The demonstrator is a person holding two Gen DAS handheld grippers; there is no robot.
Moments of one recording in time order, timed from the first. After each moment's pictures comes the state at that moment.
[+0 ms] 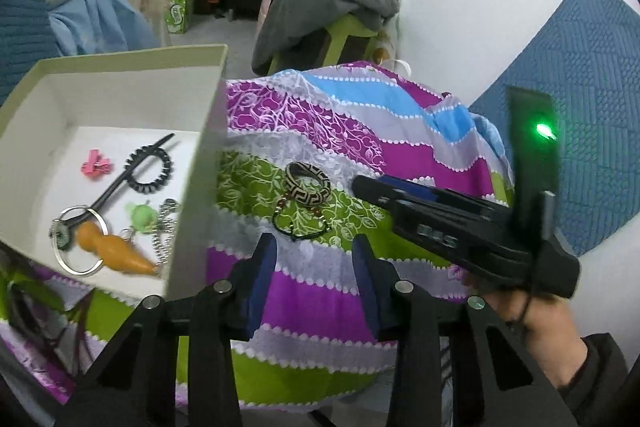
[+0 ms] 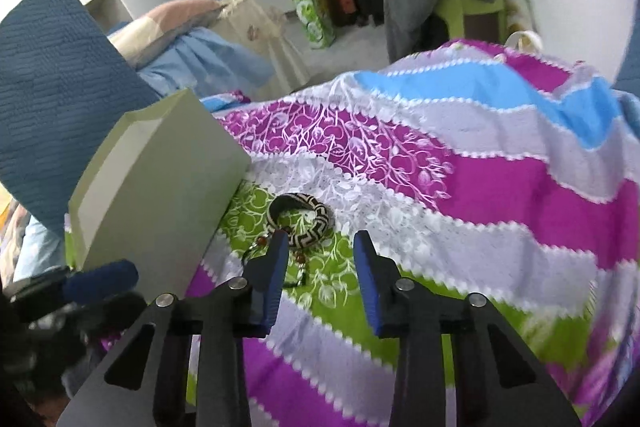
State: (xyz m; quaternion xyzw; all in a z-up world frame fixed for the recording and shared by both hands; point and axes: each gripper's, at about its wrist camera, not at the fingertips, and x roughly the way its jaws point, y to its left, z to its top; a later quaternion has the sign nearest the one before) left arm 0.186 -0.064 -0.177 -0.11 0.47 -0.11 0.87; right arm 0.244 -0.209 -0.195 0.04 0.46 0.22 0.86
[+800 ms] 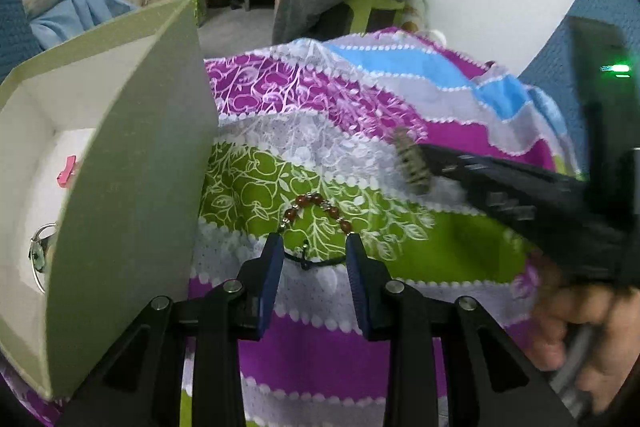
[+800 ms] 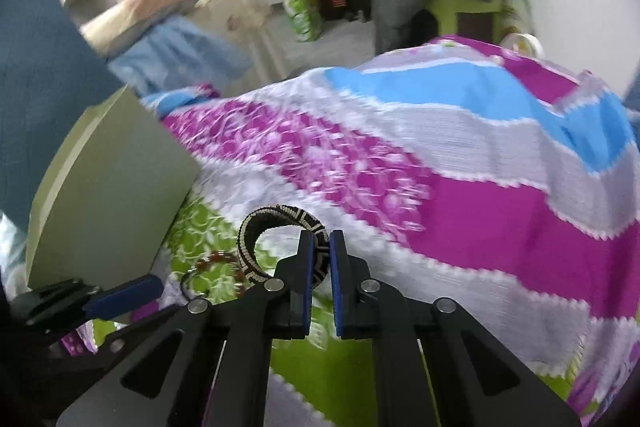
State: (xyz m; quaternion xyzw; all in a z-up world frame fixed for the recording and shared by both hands) left arm 0.234 -0.093 -0.235 -0.05 0.50 -0.06 0.86; right arm 0.267 -0.235 -0.205 0.03 0.45 0.19 0.87
